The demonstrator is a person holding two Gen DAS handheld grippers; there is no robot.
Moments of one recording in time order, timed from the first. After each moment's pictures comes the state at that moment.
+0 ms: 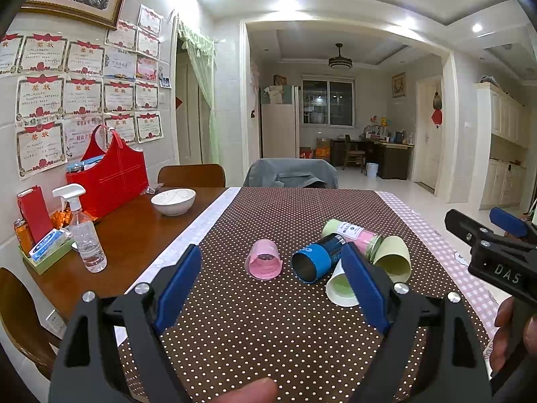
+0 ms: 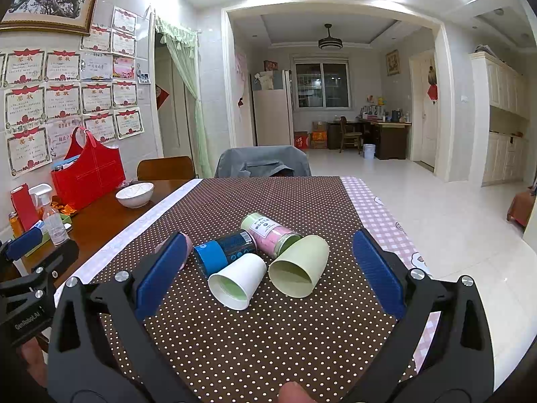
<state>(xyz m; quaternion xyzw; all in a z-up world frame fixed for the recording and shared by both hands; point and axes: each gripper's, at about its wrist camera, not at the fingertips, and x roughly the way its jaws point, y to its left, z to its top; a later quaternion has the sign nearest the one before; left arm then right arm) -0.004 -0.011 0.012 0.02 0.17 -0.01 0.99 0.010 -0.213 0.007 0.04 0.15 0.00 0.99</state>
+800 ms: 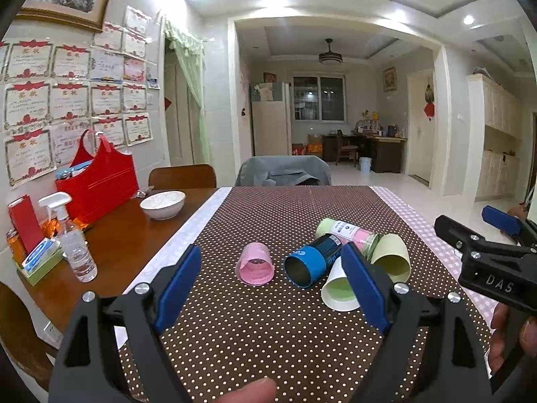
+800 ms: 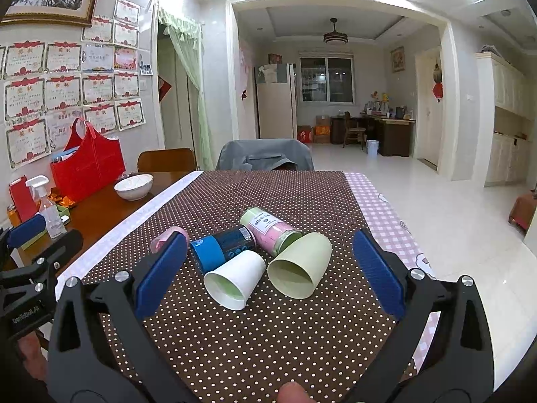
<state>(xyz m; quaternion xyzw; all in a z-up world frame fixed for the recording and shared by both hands) 0.027 -0.023 0.001 0.04 0.17 -0.03 0.98 0.035 -0.212 -0.002 0.03 0.17 0.01 0.98</state>
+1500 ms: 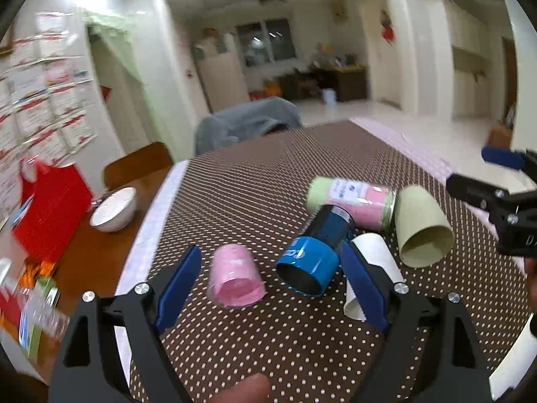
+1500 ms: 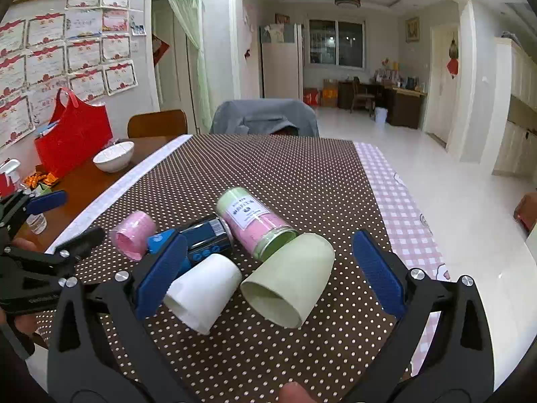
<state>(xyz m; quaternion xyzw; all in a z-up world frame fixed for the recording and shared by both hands) 0.181 -0.054 -0.037 0.16 0.29 -0.11 0.94 0.151 -0.241 -0.032 0.02 0.27 0.03 0.96</state>
